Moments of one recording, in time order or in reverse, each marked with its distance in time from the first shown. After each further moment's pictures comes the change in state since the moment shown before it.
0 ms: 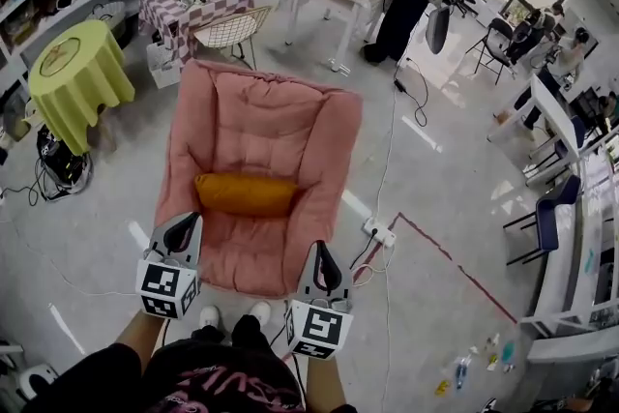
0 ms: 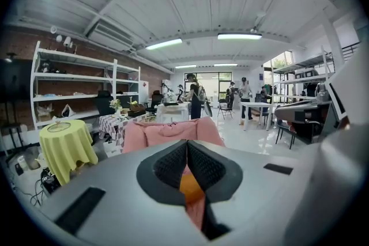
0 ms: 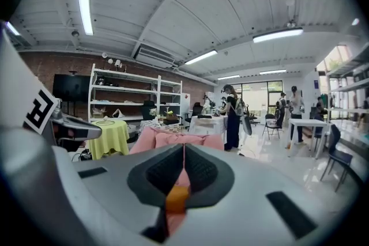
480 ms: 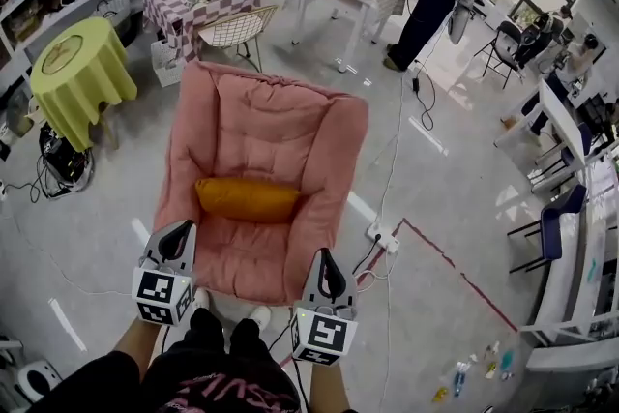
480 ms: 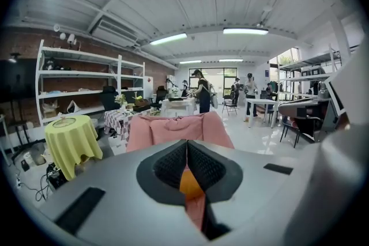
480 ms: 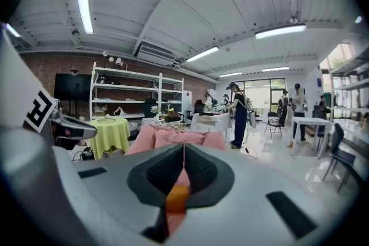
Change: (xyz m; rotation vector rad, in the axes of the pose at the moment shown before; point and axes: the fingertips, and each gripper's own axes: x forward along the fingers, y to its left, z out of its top) left arm 0.016 0.014 -0.015 -0.020 0.049 0.048; right arm 0.025 -0.016 -0.010 0.003 0.024 0.022
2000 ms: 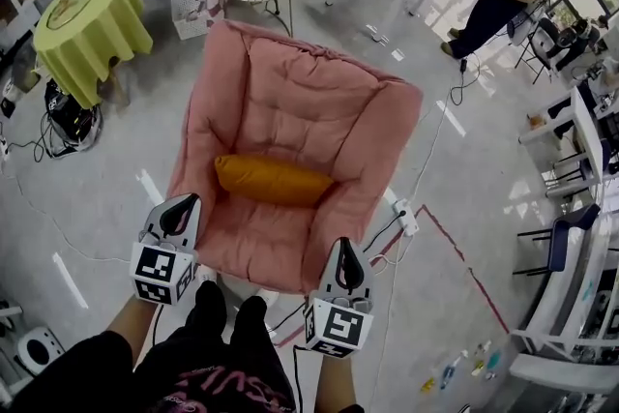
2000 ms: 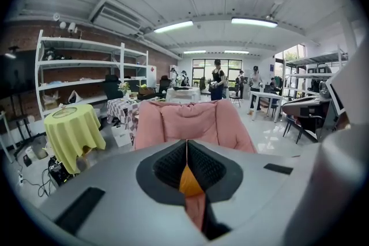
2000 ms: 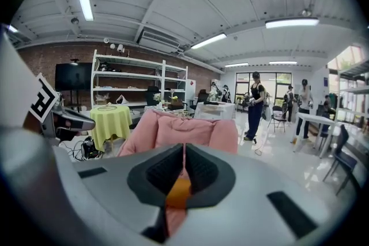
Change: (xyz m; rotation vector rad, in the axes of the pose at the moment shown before) left arm 0.061 0.087 -0.047 -0.023 0.092 0.012; right arm 0.088 0.041 -0.044 -0.040 0.107 0.024
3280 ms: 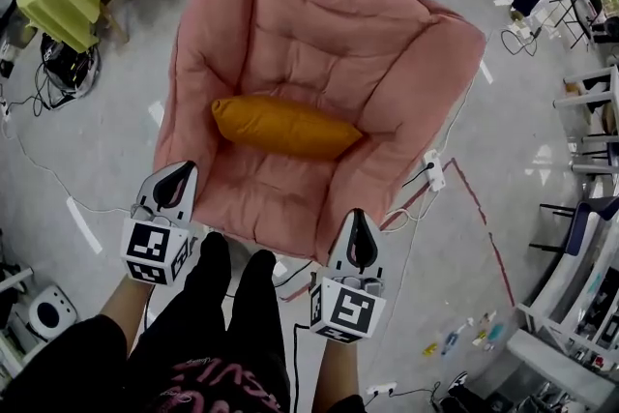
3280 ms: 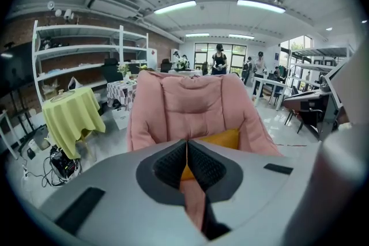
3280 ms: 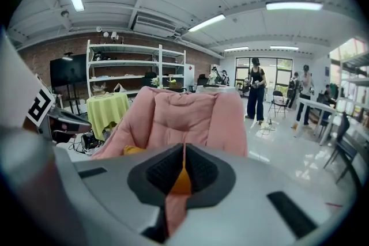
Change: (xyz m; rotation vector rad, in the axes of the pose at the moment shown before) left arm 0.077 0.013 -0.103 -0.010 0.160 0.016; right arm 0.078 -0.001 -0.102 0.036 0.144 0.011
